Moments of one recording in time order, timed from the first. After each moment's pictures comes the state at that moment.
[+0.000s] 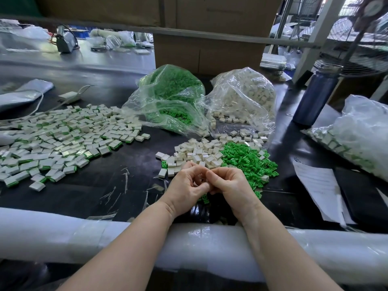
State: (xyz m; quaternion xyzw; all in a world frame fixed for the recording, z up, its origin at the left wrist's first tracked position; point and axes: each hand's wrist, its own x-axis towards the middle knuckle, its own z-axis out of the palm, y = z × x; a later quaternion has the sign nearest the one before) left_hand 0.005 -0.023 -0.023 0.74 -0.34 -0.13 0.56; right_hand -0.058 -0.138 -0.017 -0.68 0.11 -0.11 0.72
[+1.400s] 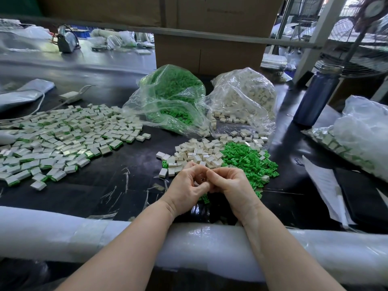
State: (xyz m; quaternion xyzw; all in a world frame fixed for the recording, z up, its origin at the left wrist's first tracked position) left_hand 0.004 -0.022 -0.020 0.75 -0.35 -0.14 0.55; right_hand -0.058 -0.140 -0.020 -0.64 0.11 -0.11 0.75
